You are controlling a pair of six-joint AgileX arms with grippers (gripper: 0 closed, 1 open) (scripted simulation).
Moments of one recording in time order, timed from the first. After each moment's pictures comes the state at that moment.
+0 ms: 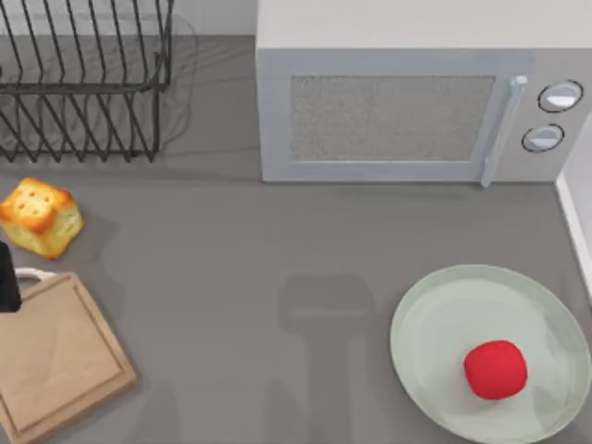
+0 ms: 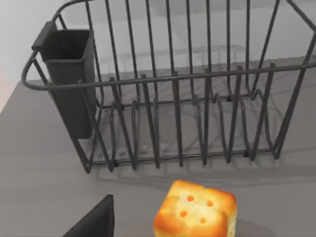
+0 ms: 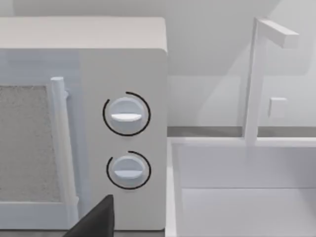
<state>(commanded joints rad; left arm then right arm) -0.01 0.38 0.35 -0.23 0.00 0.10 0.00 0.00 0.00 0.00 0.00 0.00</state>
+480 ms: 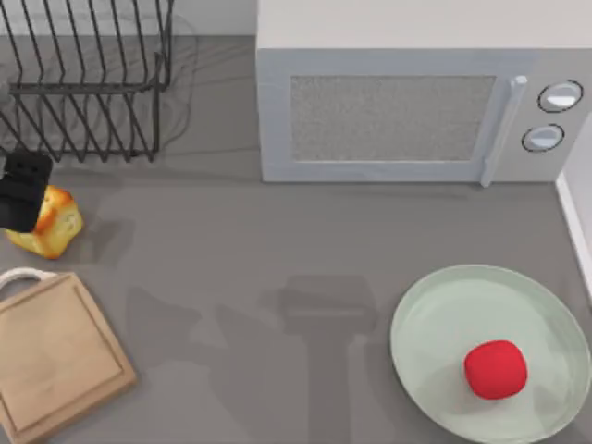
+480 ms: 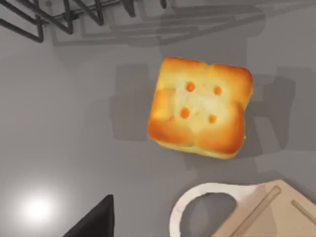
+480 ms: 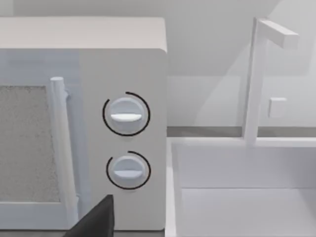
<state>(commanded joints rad) -0.01 1.26 0.98 -0.68 0.00 0.28 0.00 0.00 0.00 0.00 0.00 0.00</state>
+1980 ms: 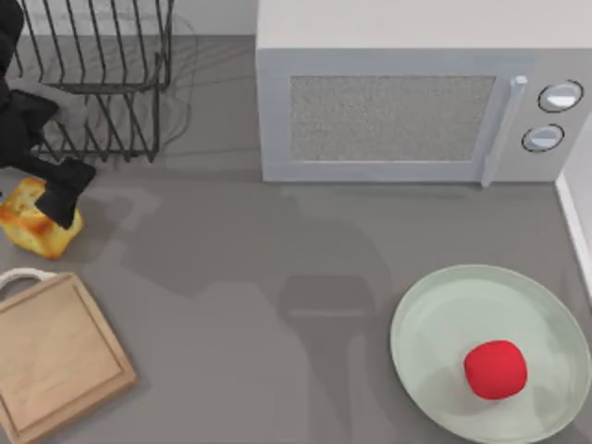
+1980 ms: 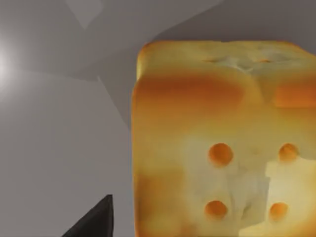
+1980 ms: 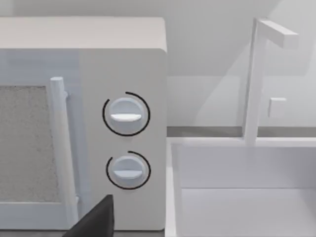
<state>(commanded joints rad) 0.00 2.09 1.61 -1.10 0.00 0.45 0.00 0.00 0.00 0.00 0.00 0.00</state>
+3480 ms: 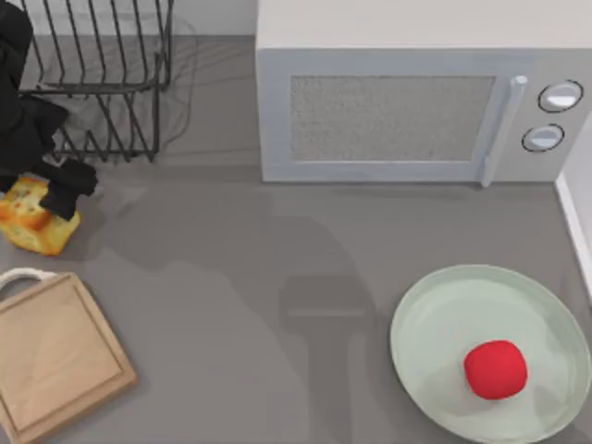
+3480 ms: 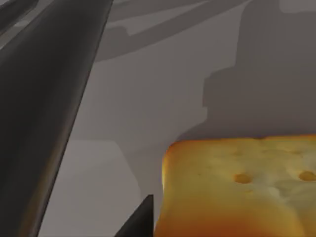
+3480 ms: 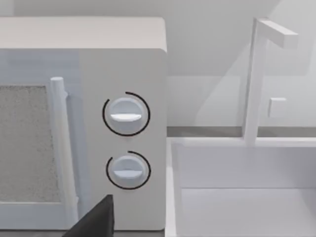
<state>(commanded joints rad) 0.00 2.18 1.53 -0.91 0.00 0.46 0.00 0.00 0.00 0.00 0.00 0.00</state>
